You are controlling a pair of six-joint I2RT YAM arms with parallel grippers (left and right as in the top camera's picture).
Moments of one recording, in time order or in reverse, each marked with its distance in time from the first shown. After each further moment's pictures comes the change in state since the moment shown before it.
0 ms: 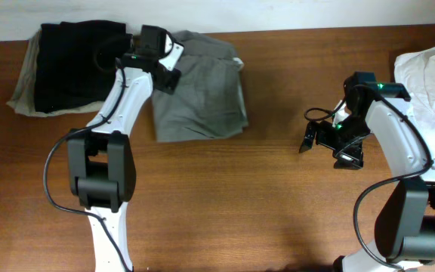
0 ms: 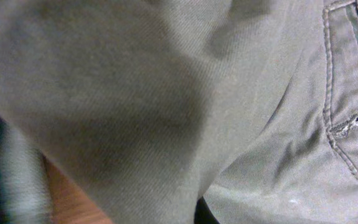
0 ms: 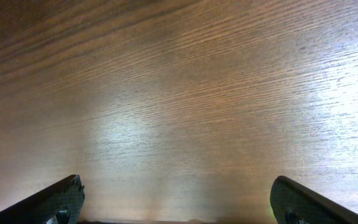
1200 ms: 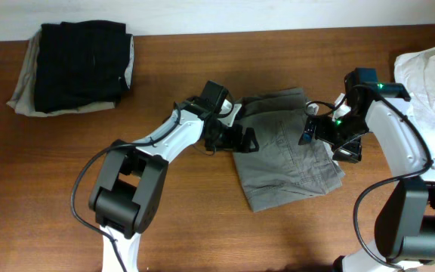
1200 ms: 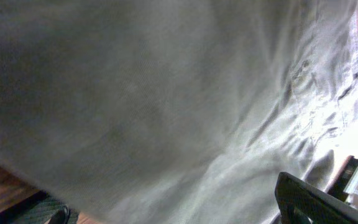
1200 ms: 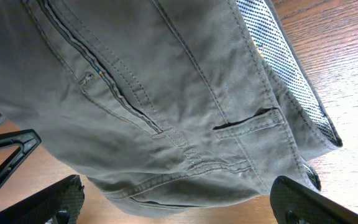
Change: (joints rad) left arm -0.321 -0.134 -0.465 0.105 0.646 -0.555; right arm 0.000 0.000 0.000 0.095 -0.001 0.003
